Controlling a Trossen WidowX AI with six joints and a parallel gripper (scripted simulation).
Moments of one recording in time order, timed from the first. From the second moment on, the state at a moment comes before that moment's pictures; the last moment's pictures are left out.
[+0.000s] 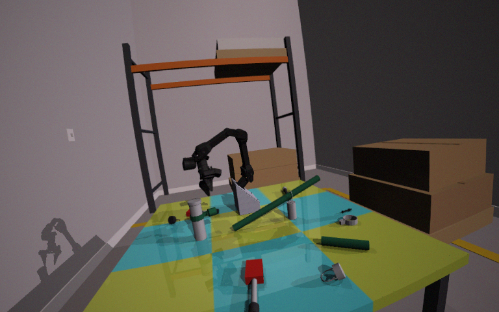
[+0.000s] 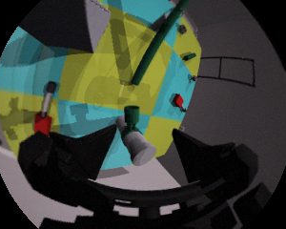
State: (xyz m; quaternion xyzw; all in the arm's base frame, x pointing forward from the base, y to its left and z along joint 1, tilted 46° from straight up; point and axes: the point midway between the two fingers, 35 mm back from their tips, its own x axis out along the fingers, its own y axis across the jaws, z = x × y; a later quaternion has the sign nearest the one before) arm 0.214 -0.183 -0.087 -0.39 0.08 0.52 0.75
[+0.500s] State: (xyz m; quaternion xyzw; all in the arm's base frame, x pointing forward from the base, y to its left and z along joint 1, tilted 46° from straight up) arm 0.214 -0.139 -0.132 -0.40 0.07 0.52 0.75
